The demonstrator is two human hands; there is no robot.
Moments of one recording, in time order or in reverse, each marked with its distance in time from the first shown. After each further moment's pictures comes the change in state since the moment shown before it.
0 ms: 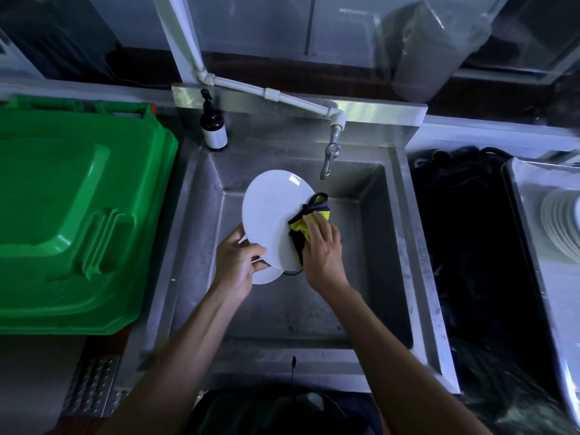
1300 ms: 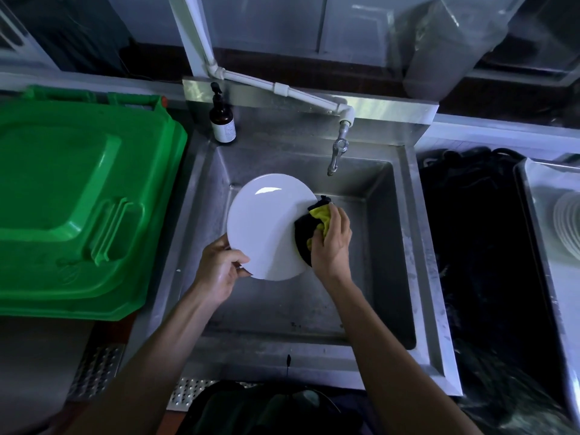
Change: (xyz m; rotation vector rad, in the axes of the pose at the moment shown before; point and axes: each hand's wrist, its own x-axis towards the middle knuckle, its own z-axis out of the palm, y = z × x) left_hand 0.002 -0.006 -0.051 0.120 0.002 -0.034; right_hand 0.004 0.001 0.009 0.336 0.184 0.156
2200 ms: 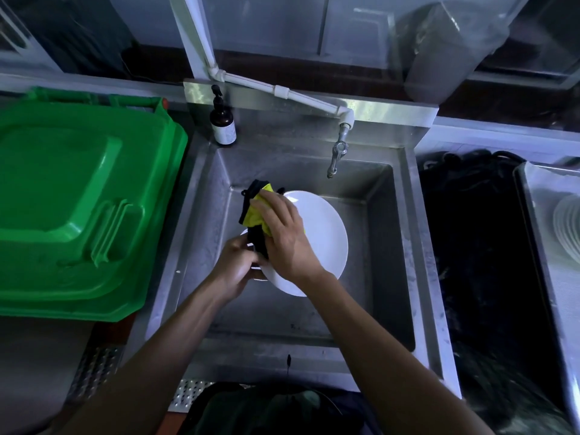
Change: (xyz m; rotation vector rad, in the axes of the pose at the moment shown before) left_hand -0.002 0.008 0.028 0.215 -0.184 0.000; right_hand 0.004 -0.045 0.030 -0.133 -0.203 -0.685
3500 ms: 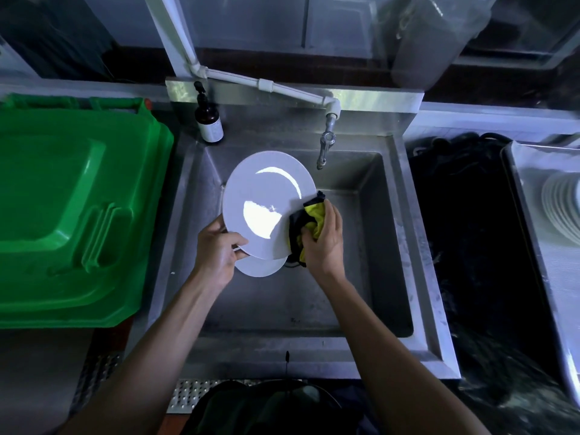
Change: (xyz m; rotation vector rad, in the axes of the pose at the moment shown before) left_hand 0.005 0.014 -0.006 -0.167 0.248 0.072; right_hand -0.048 0.039 -0.017 0.264 0.254 0.724
